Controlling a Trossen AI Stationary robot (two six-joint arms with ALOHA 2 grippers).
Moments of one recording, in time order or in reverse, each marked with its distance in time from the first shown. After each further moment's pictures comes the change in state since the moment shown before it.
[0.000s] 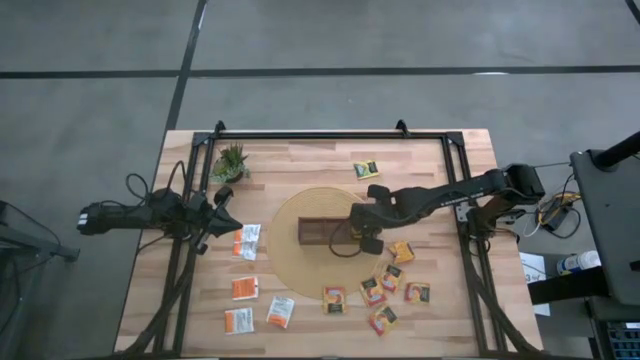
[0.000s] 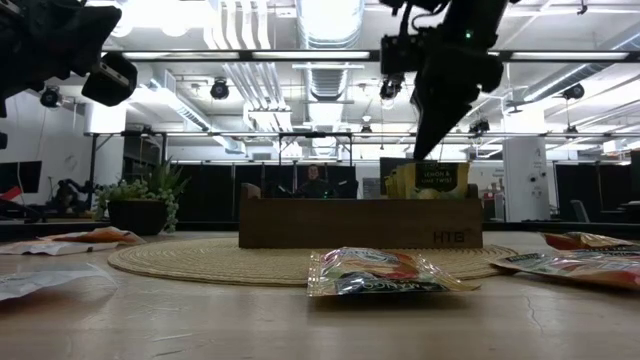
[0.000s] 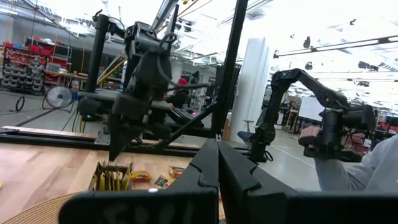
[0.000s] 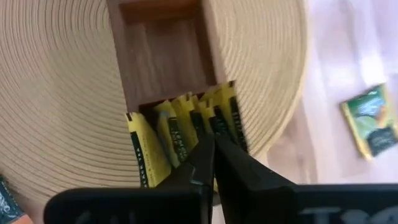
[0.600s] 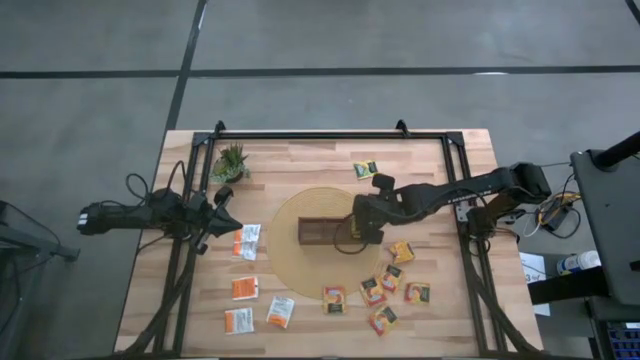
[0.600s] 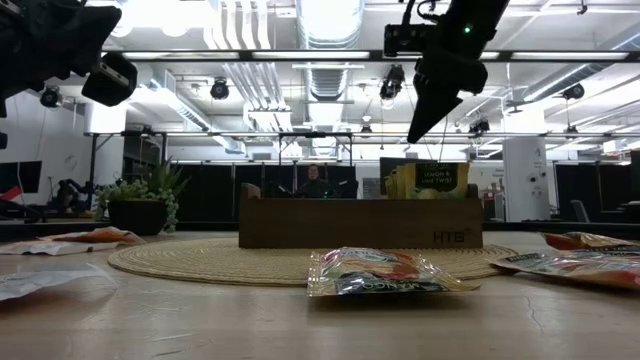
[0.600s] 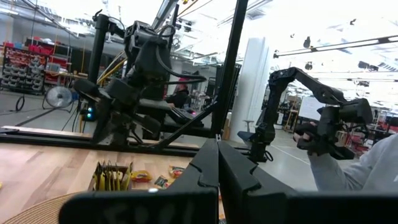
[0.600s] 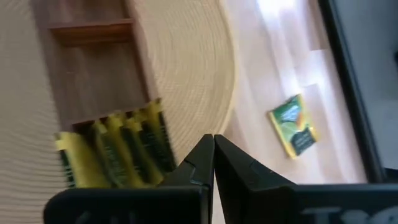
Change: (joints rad) left arm 0.000 0.000 0.000 0.000 0.000 0.000; right arm -0.012 -0.050 -0.003 -0.009 0.205 -0.038
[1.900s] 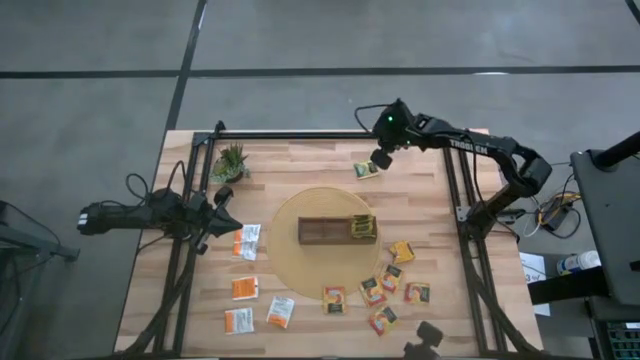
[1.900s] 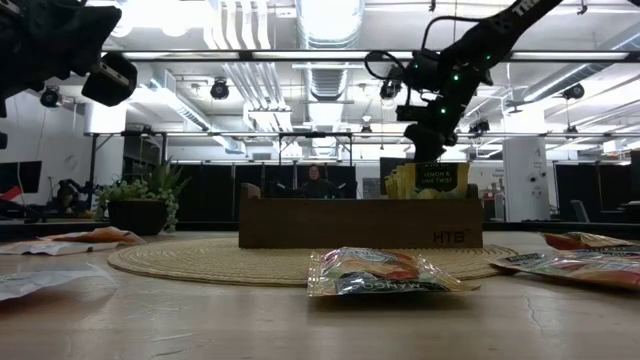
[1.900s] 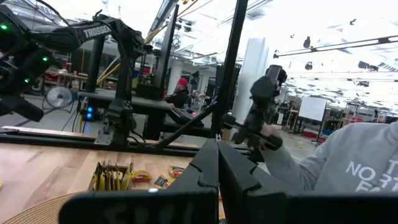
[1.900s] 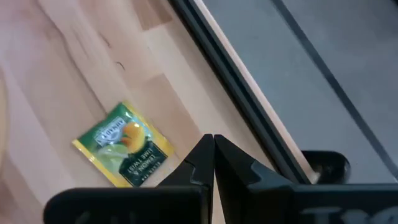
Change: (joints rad) left arm 0.000 0.000 0.000 0.000 0.000 0.000; right arm -0.818 -0.001 -0.093 0.332 -0.387 -0.436
